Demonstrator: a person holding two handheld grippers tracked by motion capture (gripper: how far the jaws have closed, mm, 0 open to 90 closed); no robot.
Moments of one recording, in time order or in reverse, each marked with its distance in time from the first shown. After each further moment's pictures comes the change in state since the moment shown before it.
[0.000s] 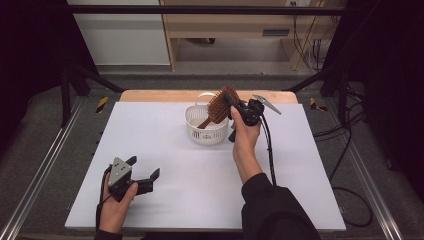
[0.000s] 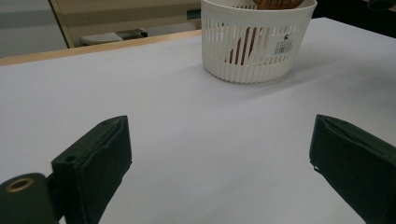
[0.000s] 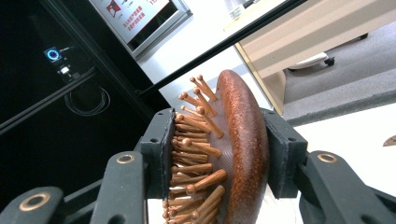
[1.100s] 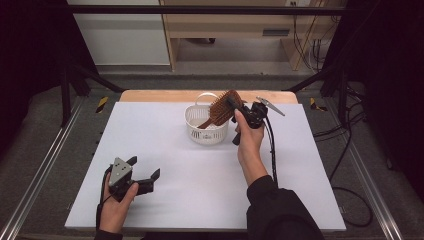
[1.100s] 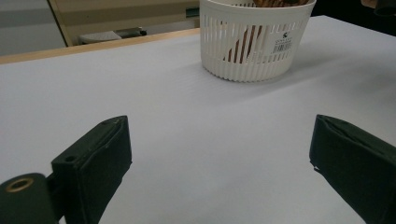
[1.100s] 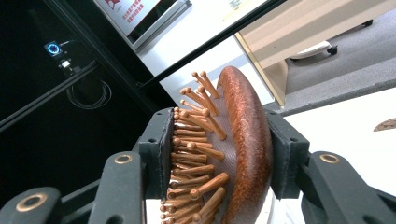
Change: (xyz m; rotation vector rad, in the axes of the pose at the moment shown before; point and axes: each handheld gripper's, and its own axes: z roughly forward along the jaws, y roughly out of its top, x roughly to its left) left arm -0.001 0.000 0.001 0.008 -0.003 0.003; right arm -0.014 -0.002 -0.007 0.038 0.012 0.022
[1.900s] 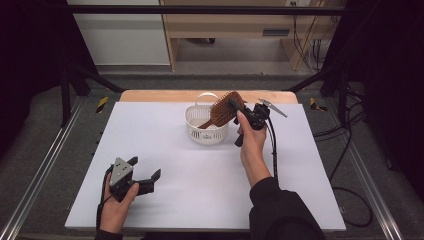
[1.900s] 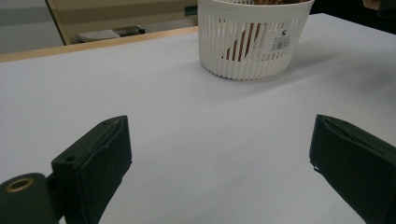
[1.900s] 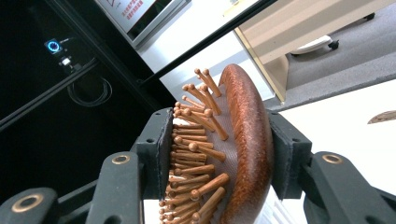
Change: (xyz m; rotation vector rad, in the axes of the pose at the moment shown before) left arm -0.001 0.000 0.001 0.006 -0.006 0.001; right arm -0.008 -0.001 -0.004 0.016 0.004 0.005
